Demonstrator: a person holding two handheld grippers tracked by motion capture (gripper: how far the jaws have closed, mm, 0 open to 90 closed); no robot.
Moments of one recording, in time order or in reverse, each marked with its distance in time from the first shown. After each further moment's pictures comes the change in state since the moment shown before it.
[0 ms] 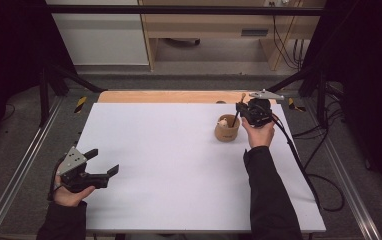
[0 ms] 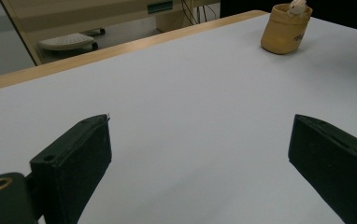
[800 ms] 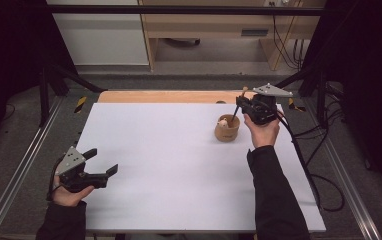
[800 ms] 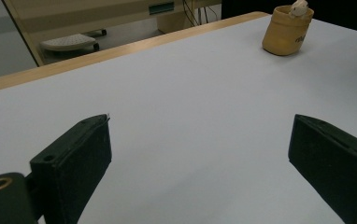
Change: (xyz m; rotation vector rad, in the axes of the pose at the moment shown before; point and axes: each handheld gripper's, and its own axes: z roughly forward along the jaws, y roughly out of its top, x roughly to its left) left arm 0.002 0.000 -0.002 -0.004 0.004 -0.001; right arm 0.016 0.026 -0.038 -0.079 0.045 -0.041
